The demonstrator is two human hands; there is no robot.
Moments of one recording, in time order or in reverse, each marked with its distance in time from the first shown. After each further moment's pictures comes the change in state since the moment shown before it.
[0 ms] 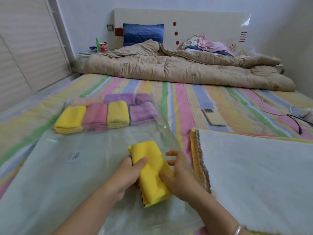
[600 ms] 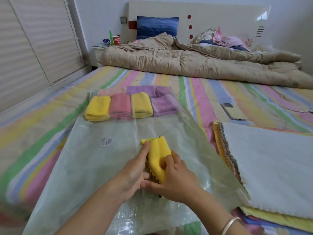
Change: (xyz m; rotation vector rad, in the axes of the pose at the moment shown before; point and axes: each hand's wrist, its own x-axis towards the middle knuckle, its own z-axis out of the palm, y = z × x) left_hand -0.039 -0.019 -0.073 -0.311 -0.248 -0.175; right_hand -0.022 -0.039 0.089 -0.702 -0.129 -0.039
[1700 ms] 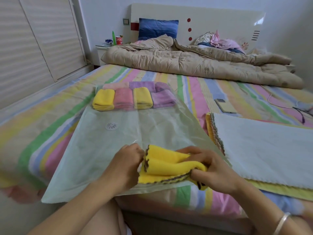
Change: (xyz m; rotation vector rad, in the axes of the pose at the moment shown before) left_hand -0.055 -0.040 -0.030 1.423 0.219 0.958; right_hand -0.095 0.052 -0.052 0.619 0.021 -0.452
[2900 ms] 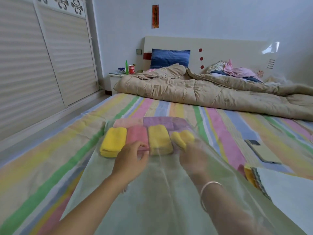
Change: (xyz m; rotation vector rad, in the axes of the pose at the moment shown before) left_hand 0.161 -0.152 -0.021 -0.200 0.263 -0.462; right_hand 0.302 0.082 0.009 -0.755 0.645 0.423
